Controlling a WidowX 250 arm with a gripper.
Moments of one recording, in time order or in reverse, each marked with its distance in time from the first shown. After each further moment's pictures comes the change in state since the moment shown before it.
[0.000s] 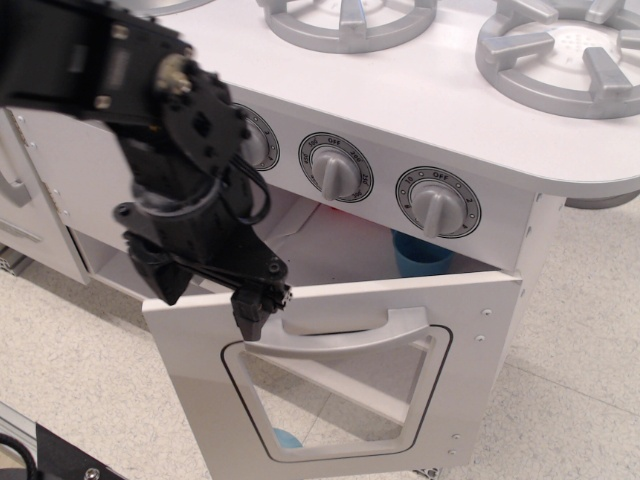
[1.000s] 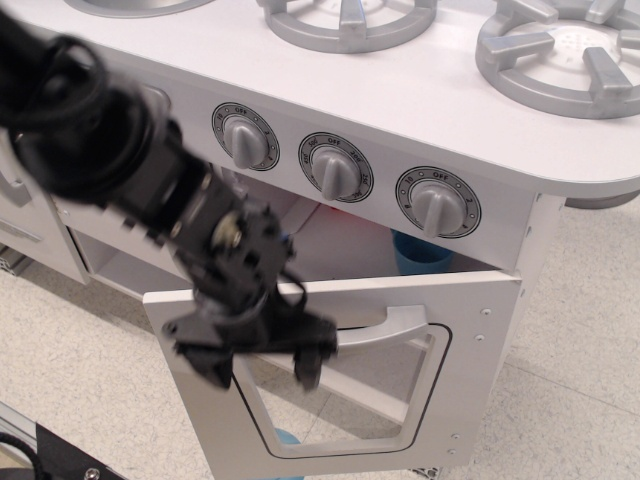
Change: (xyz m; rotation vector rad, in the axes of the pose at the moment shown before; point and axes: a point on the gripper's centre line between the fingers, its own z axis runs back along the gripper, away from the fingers) arm -0.001 -0.019 -0.073 -0.045 -0.020 0.382
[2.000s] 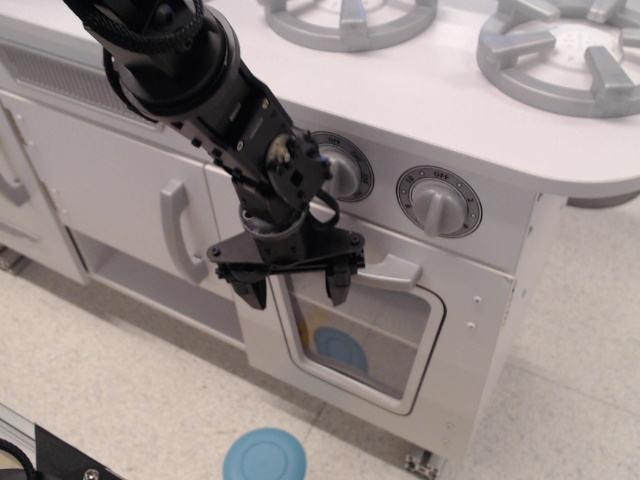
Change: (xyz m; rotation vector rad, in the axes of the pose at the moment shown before) arm 0.063 -0.016 -0.012 -0.011 -0.074 0.075
